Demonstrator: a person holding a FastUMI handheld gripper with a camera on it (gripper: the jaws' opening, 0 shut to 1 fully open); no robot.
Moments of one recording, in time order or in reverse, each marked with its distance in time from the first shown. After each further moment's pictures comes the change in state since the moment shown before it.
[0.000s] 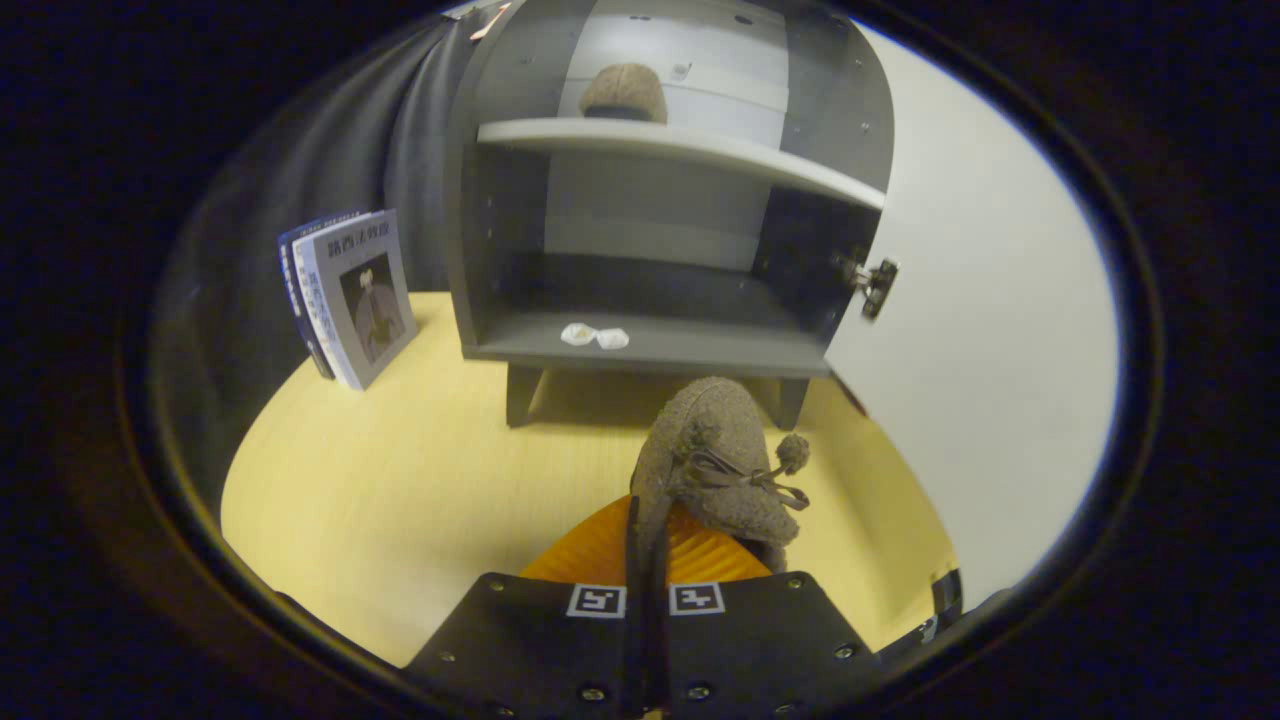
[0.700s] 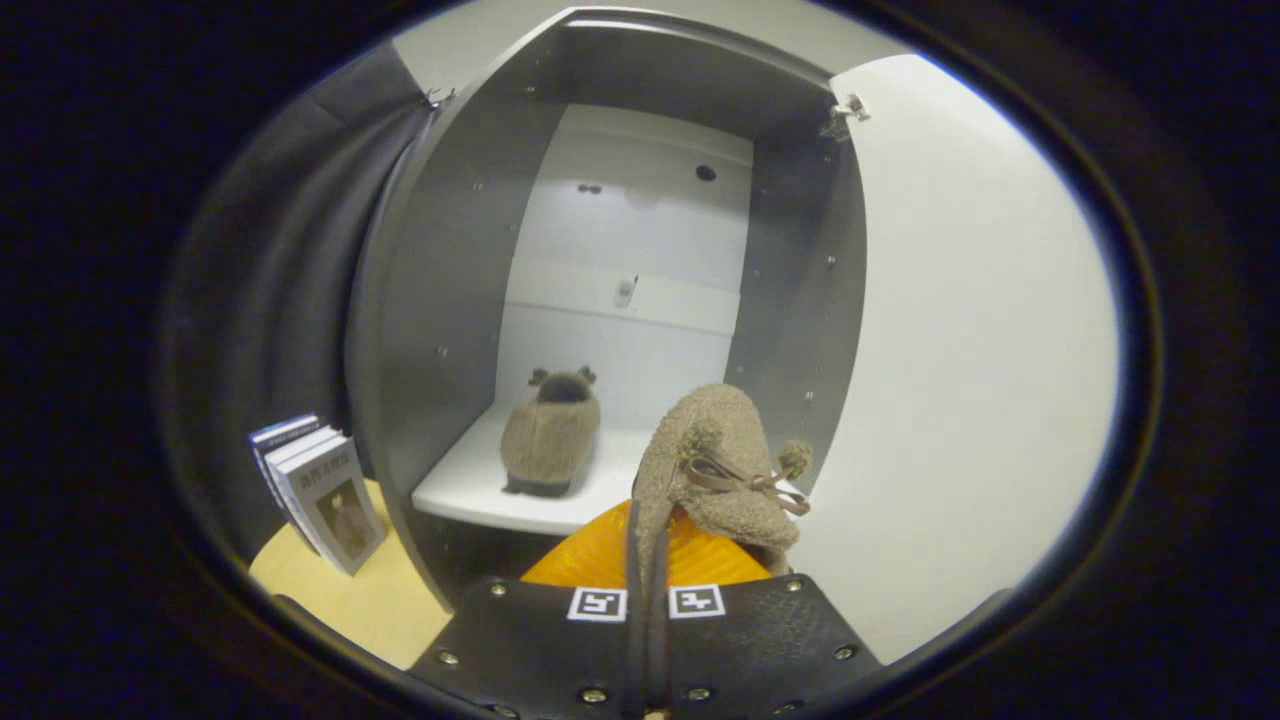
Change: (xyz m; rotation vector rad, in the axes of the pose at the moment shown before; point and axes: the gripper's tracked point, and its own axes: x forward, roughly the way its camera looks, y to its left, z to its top) arm -0.042 -0.048 0.269 0.029 -0.497 -0.091
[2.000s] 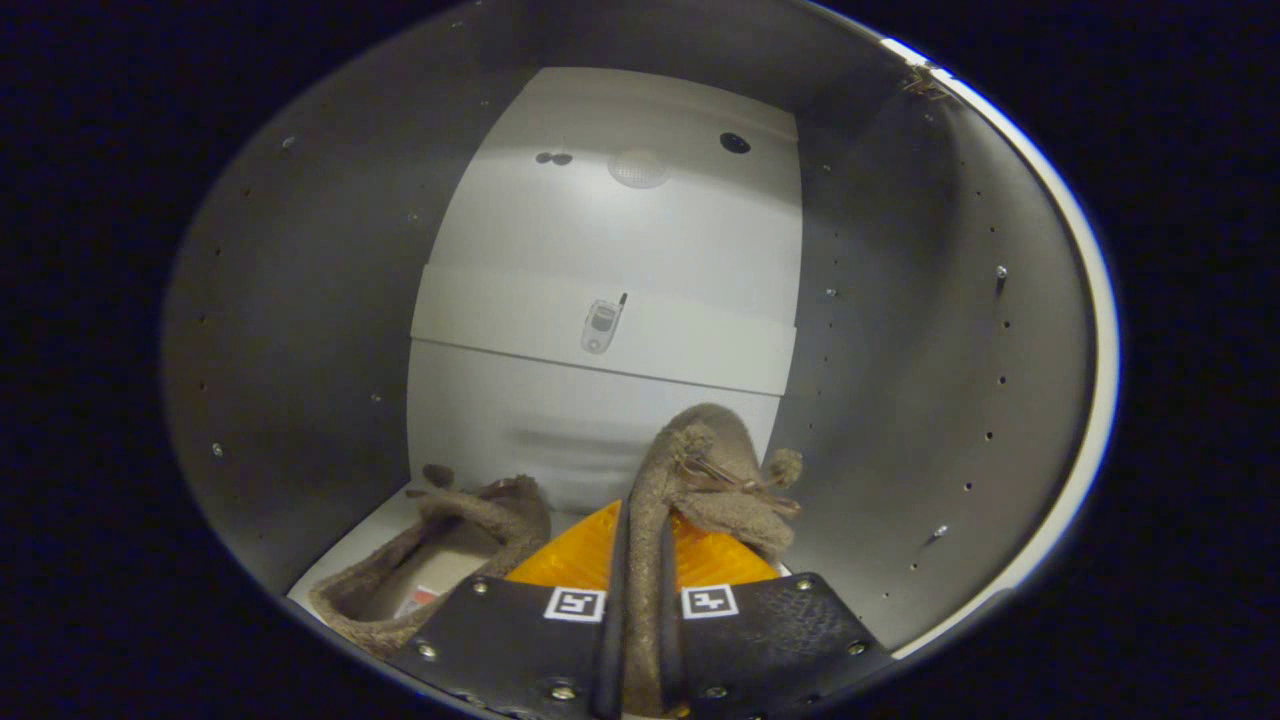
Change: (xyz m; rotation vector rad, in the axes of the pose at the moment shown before) arm 0.206 0.002 0.023 -0.009 -0.036 0.035
